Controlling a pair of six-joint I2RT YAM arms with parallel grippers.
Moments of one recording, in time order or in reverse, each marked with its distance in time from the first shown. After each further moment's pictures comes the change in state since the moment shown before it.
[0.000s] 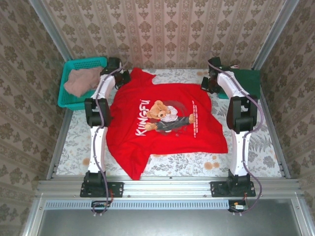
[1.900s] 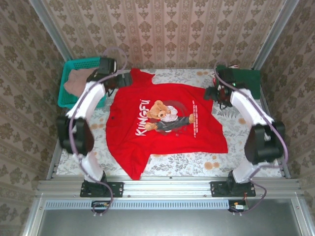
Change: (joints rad) left arm -0.121 -0.977 -0.967 0.122 -0.256 0.115; right arm 0.027 -0.694 -0.723 0.154 0.100 0.025
